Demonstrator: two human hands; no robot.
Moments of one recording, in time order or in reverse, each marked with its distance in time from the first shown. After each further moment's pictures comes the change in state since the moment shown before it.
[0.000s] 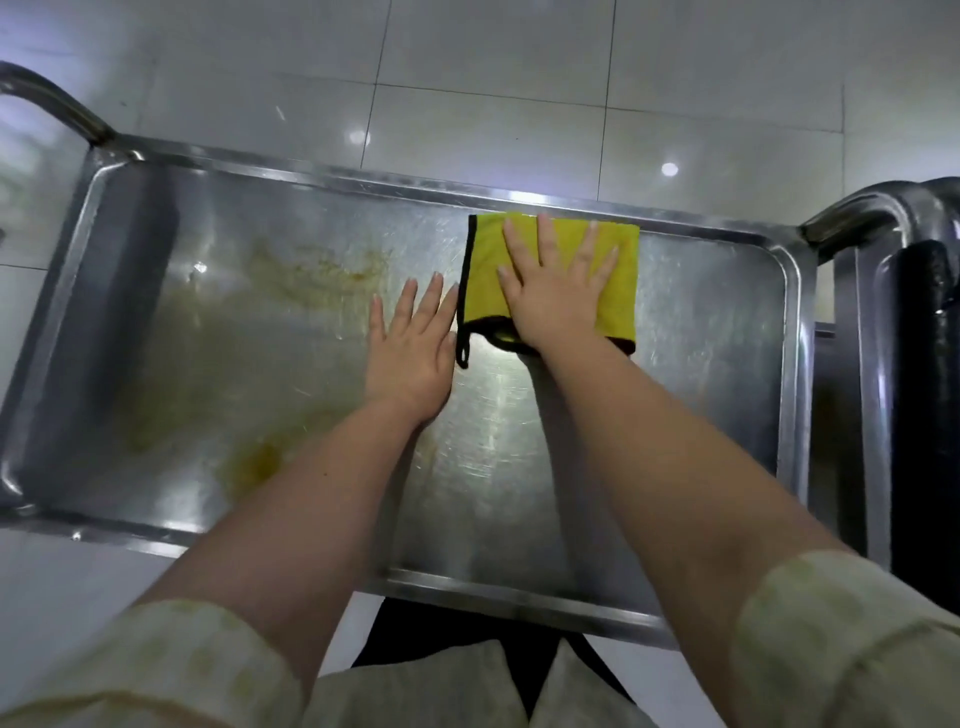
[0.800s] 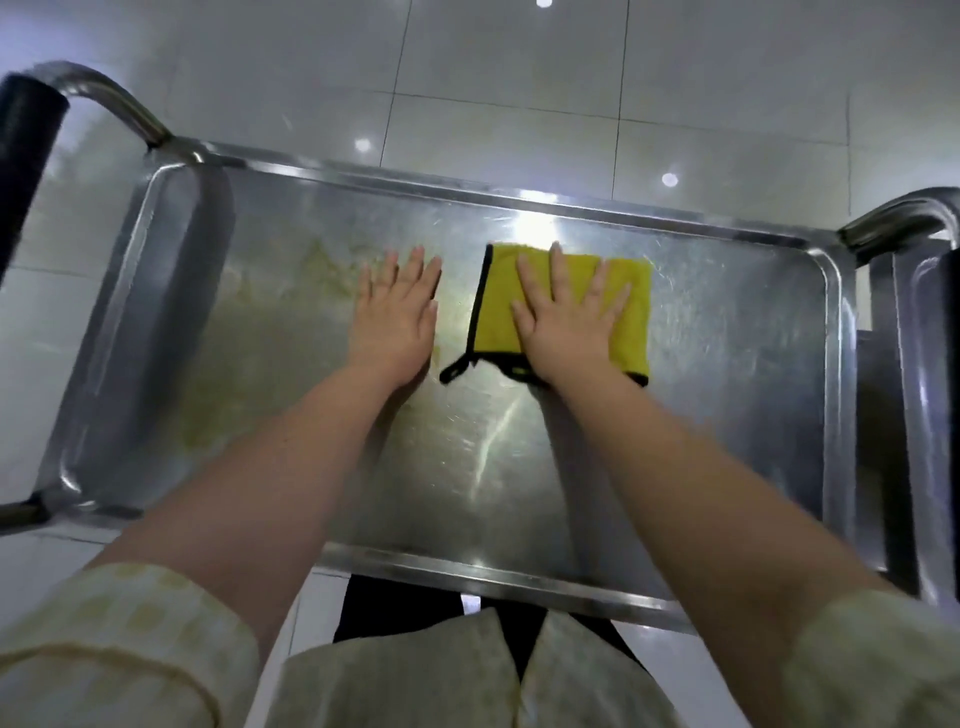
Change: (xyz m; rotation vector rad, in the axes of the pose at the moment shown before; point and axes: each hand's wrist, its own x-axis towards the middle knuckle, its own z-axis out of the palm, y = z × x) left_hand 0.019 -0.081 -0.036 -0.057 -0.023 0.032; right_hand -0.035 -0.043 0.011 -0.018 -0.036 0.019
